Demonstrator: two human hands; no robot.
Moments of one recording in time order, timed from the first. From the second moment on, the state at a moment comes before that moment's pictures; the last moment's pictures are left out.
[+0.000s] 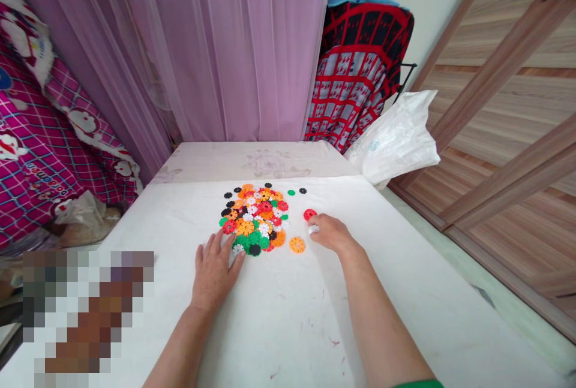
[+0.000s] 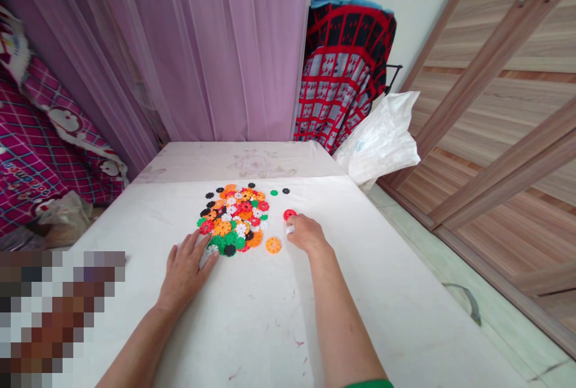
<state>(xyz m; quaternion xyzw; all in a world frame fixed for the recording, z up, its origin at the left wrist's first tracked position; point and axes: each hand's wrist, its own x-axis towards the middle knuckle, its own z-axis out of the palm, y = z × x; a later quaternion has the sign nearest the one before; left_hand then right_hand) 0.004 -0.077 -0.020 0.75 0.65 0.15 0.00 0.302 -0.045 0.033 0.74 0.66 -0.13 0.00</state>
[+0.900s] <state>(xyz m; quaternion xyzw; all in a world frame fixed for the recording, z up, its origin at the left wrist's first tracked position) 0.005 -0.078 -0.017 0.75 0.65 0.15 0.01 0.235 -0.031 0.019 0.69 0.72 -0.05 -0.07</state>
